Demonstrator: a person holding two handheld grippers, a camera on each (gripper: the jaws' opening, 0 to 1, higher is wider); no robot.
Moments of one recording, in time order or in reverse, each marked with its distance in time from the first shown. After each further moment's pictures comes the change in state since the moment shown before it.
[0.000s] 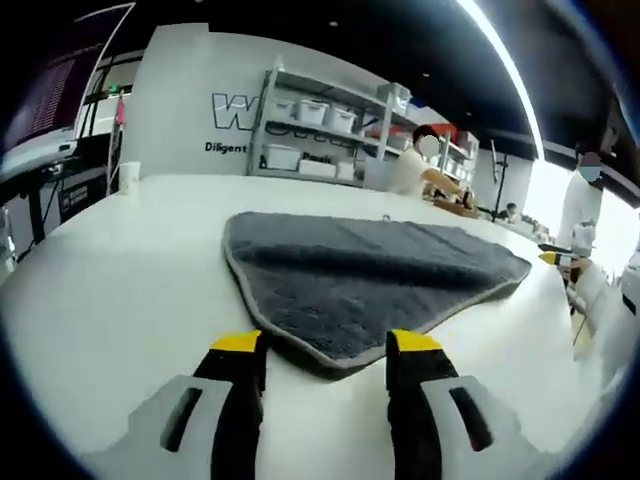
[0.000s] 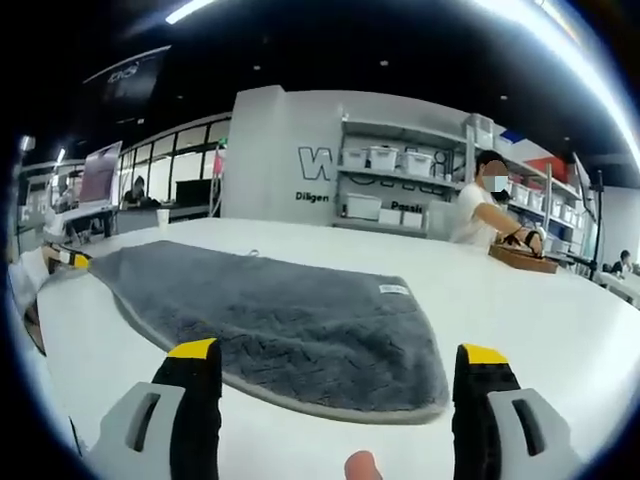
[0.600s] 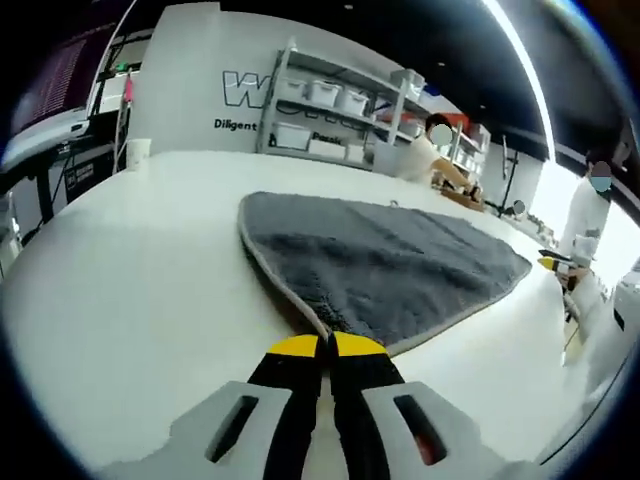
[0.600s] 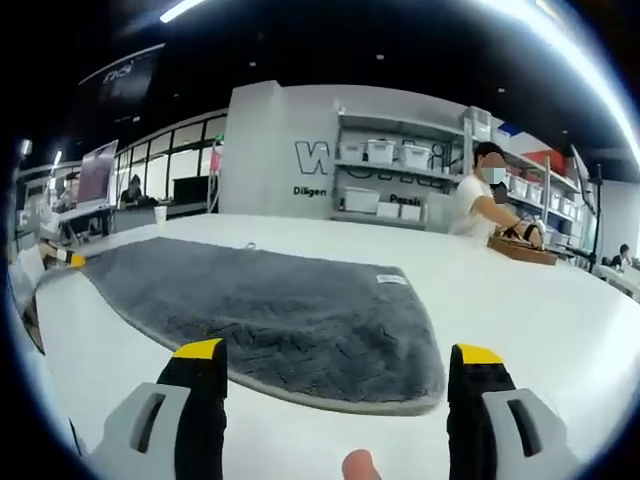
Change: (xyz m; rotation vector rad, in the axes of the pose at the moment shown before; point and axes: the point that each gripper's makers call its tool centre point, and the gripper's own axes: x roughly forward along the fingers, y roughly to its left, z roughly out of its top) left arm -0.026 0.003 -0.016 -0.088 0.083 0.031; right arm 0.000 -0.006 -0.010 0.011 0.028 -0.009
